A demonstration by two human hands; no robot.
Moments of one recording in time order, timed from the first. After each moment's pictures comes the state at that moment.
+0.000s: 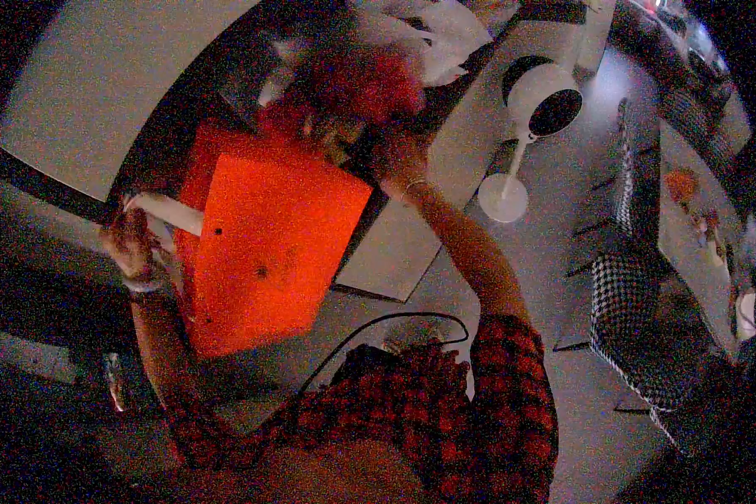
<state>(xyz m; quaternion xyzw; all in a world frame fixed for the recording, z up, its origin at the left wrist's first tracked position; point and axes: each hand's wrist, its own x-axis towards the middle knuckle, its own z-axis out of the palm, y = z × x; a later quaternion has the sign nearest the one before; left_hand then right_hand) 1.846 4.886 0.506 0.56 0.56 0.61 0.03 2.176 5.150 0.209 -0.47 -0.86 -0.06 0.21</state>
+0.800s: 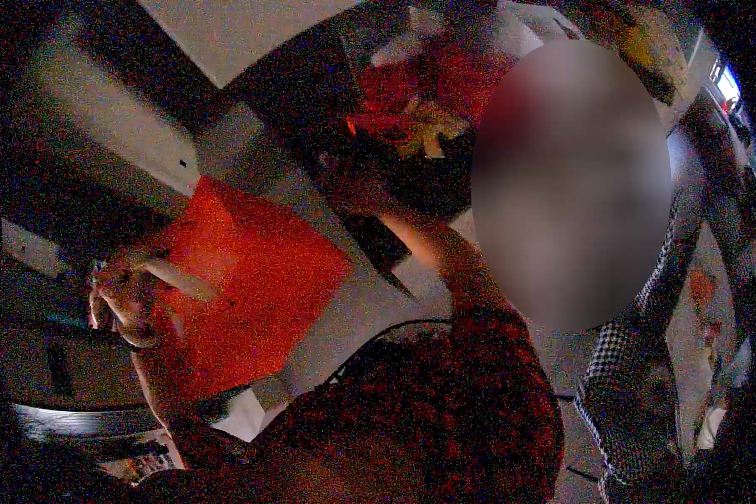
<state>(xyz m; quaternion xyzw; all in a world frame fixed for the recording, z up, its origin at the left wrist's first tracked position) 1.834 4.694 0.502 0.52 0.71 0.45 -0.13 1.964 5.036 0.282 -0.19 -0.97 0.08 0.13</state>
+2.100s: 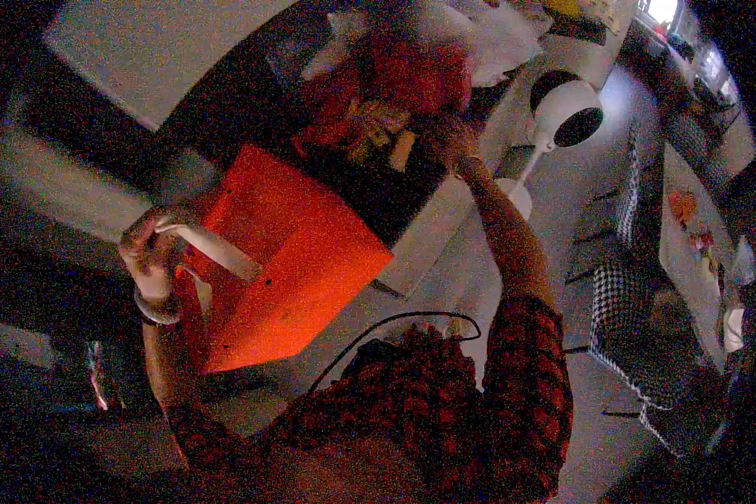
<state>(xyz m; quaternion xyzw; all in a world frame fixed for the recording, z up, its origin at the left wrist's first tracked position) 1.845 4.843 0.498 0.71 0.52 0.48 -0.02 2.177 5.190 0.225 -0.50 -0.85 -0.02 0.15</state>
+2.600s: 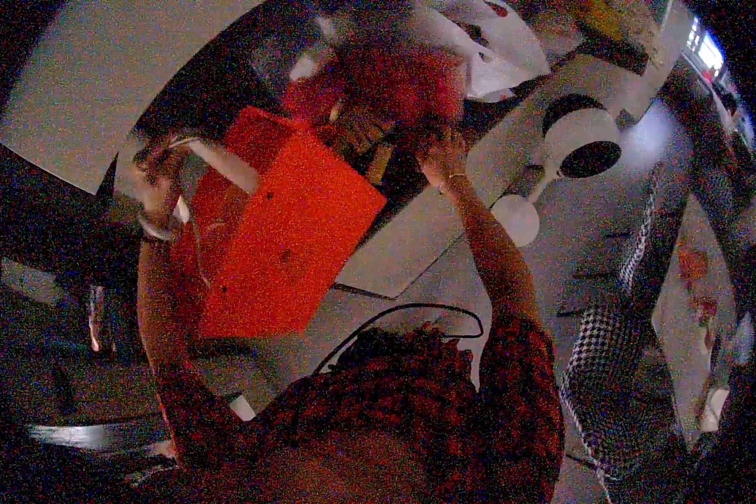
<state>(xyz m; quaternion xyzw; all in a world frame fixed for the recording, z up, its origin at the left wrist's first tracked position) 1.913 4.954 0.503 0.65 0.54 0.53 0.01 2.197 5.222 0.218 -0.43 -0.87 -0.05 0.24</state>
